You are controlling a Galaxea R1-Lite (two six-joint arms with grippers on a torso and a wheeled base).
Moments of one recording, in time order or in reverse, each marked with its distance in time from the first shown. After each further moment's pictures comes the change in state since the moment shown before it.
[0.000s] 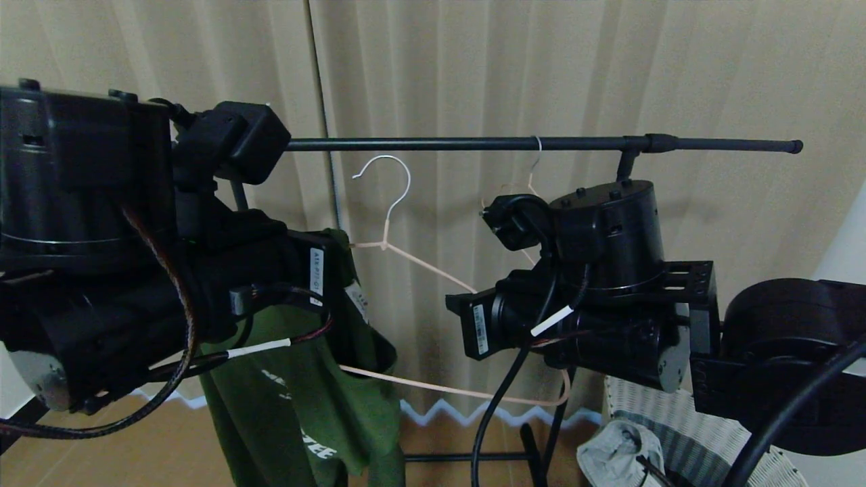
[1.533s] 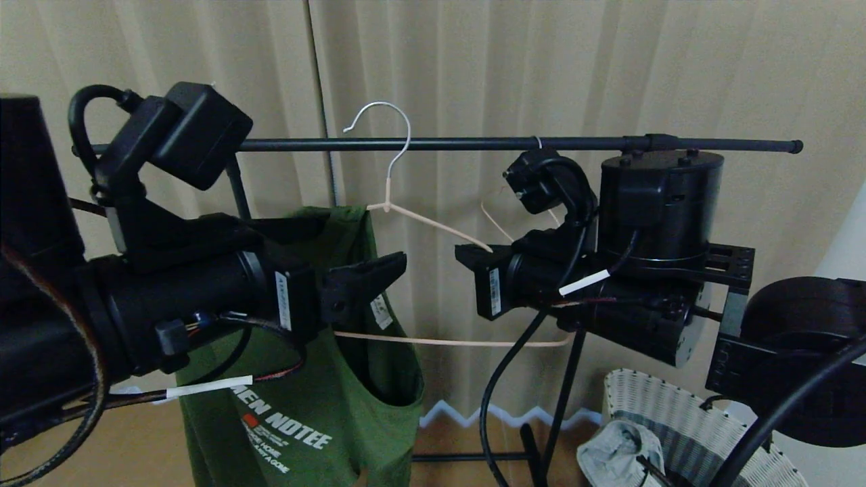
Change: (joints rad) left arm 0.000 -0.106 0.110 -0.129 -0.269 0.066; right arm -0.053 -0.029 0.040 -0.233 0.000 -0.193
